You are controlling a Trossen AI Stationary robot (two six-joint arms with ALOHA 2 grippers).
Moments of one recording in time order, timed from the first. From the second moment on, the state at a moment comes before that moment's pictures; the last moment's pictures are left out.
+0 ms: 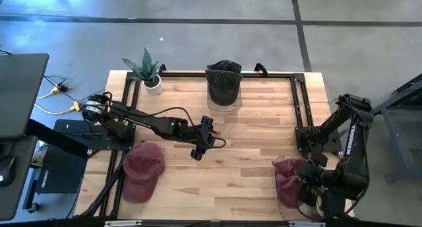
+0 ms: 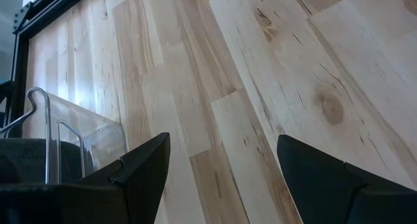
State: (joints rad) left arm -0.16 1.66 1.12 -0.21 -0.23 0.40; right arm 1.24 1.43 1.27 -1.43 0.36 1.71
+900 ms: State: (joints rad) left arm -0.16 1.66 1.12 -0.21 -0.23 0.40; right arm 1.25 1.43 1.27 -1.47 0.38 1.53
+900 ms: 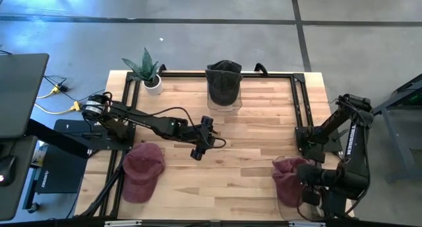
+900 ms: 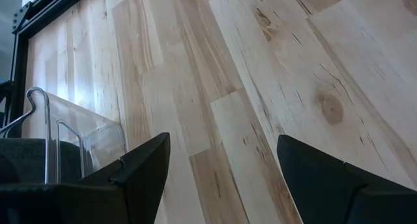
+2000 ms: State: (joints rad) left arm -0.16 1.66 1.12 -0.23 -0.23 0.39; right arm 1.28 1.43 1.32 -1.55 0.43 1.66
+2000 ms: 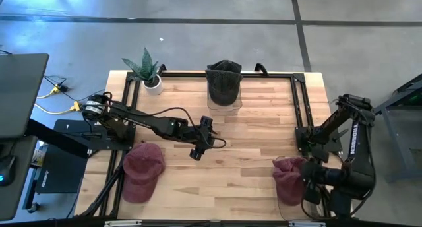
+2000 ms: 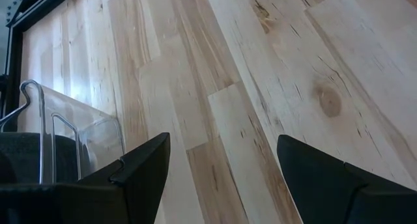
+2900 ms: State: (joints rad) left arm -0.16 1.65 1.12 -0.29 -0.71 0.21; right arm 0.87 1.56 1.36 -1.06 0.93 0.81
